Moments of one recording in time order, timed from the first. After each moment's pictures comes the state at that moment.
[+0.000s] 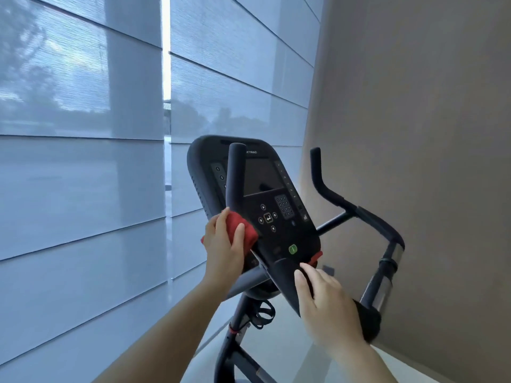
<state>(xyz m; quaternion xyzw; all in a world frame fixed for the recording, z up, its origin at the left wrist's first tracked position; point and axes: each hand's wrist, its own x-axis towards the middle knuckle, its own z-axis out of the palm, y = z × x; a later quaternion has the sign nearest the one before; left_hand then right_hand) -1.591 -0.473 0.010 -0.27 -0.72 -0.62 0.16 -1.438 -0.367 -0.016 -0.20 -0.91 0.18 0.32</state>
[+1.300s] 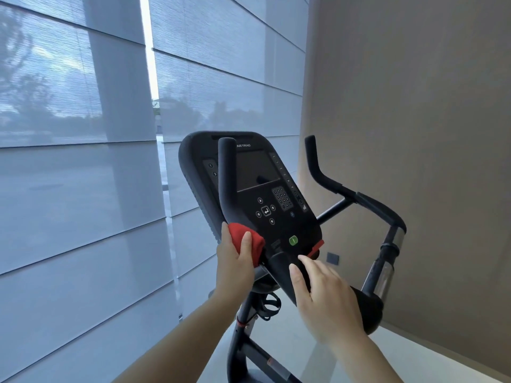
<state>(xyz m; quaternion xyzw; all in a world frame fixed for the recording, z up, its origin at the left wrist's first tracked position) -1.567 -0.460 -0.005 -0.22 -0.71 -0.66 0.05 -1.439 -0.369 -0.018 -0.21 -0.91 0.15 0.33</state>
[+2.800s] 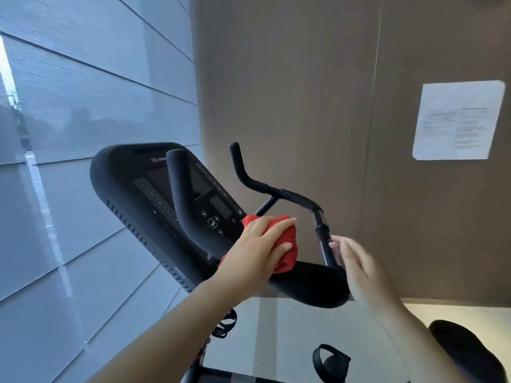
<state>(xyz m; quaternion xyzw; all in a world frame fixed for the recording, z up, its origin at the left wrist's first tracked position) -1.592 -0.457 0.038 -0.75 -0.56 -0.32 0.12 -1.389 -0.377 -0.002 -0.36 -0.75 0.27 0.49</state>
